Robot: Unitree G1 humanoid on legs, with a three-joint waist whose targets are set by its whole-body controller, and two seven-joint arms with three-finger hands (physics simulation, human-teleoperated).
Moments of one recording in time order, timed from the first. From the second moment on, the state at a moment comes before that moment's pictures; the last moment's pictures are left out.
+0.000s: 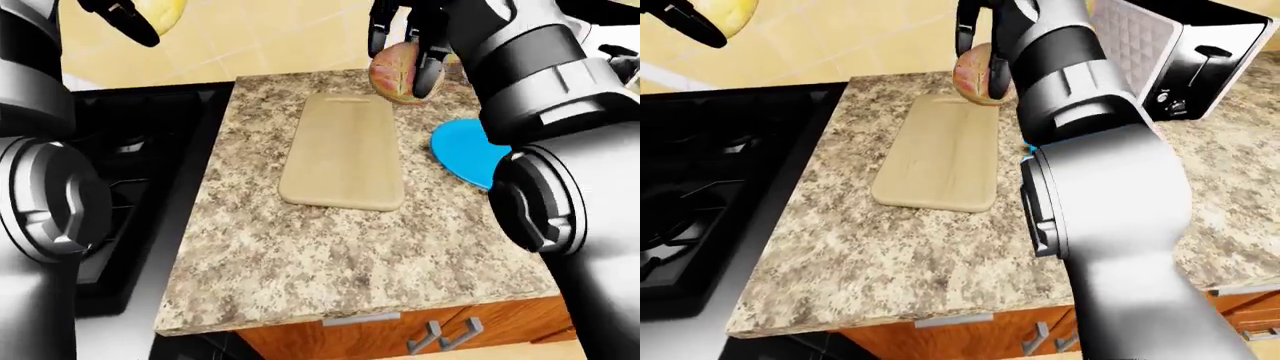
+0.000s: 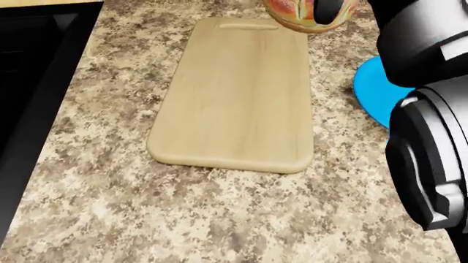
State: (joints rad) left arm -1.79 0.63 0.06 1.22 0.95 0.12 -0.58; right arm -1.81 -0.29 0.02 1.34 -1.12 0.13 0.67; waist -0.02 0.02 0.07
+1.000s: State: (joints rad) left arm -1.80 0.64 0.06 1.22 0.96 0.12 -0.58; right arm -1.69 -0.15 0.00 1.39 -1.21 0.21 0.53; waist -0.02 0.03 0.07
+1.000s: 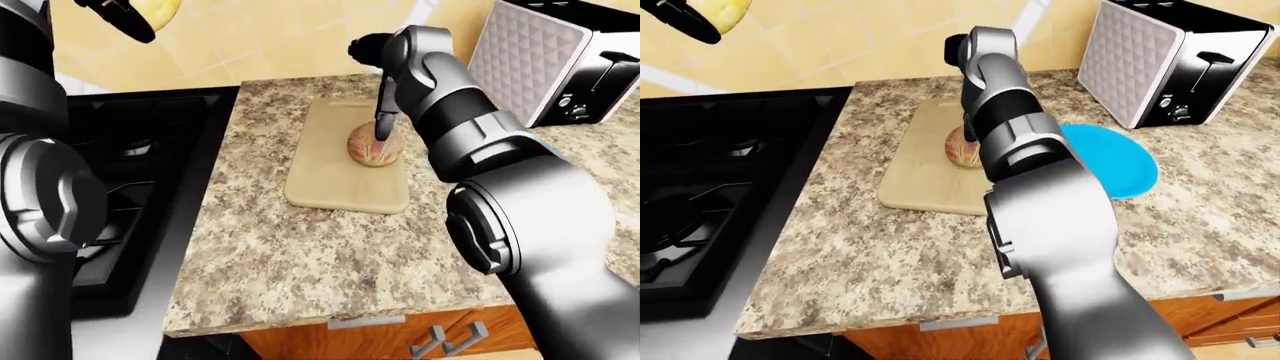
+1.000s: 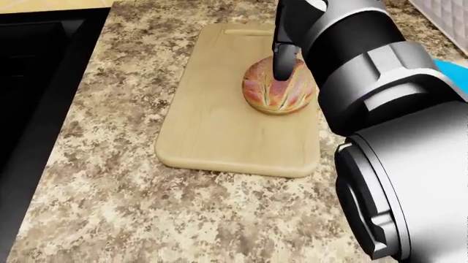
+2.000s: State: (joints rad) left arm -1.80 0.03 -0.06 1.24 0.97 0.17 -0.50; right arm -2.12 -0.46 -0.01 -0.08 -1.08 0.92 1.37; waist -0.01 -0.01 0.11
